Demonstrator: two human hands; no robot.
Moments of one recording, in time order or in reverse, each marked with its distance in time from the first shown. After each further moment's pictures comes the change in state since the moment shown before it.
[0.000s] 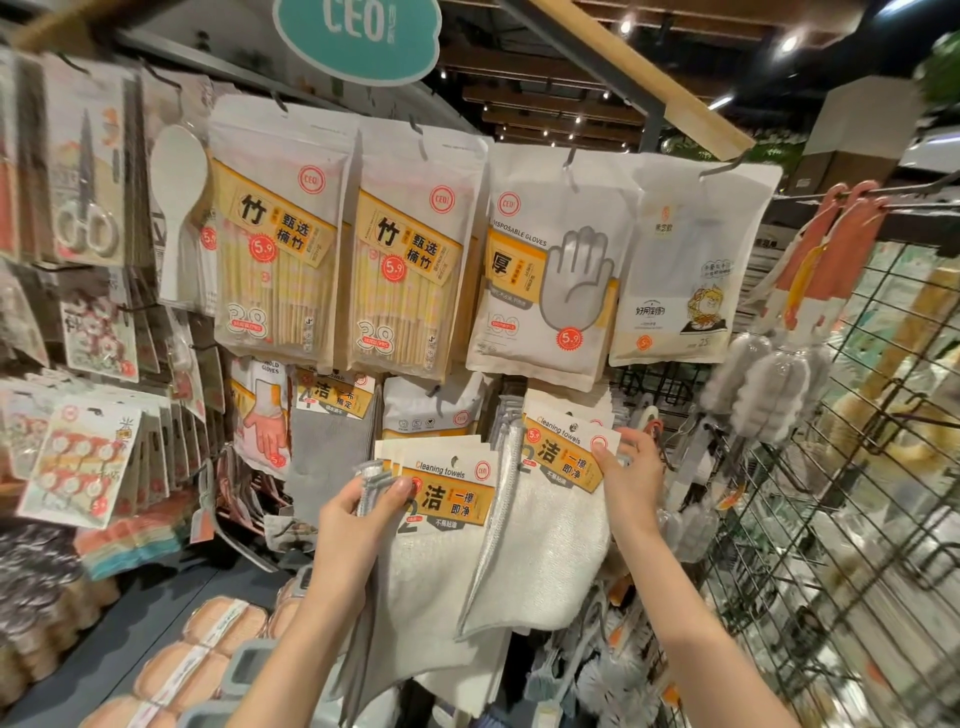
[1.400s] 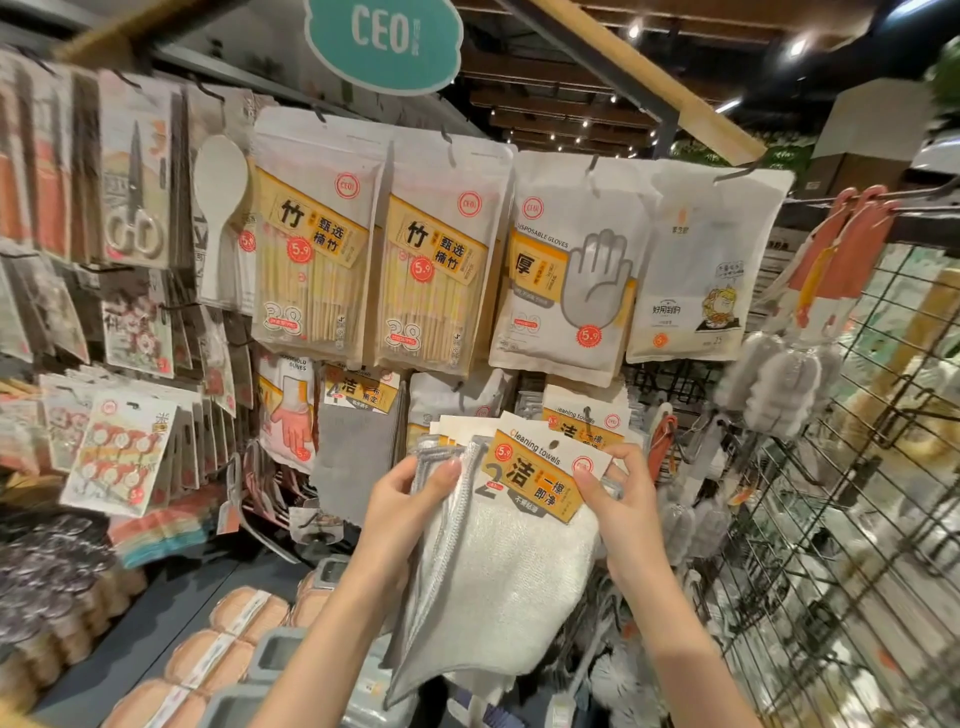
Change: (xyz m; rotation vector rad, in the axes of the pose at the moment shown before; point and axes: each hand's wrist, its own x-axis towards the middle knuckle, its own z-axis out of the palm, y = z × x) left_hand -0.016 0.030 0.004 -0.036 -0.240 -0.039; right_hand -0.088 -0.039 -0.007 0.238 -0.332 -0.055
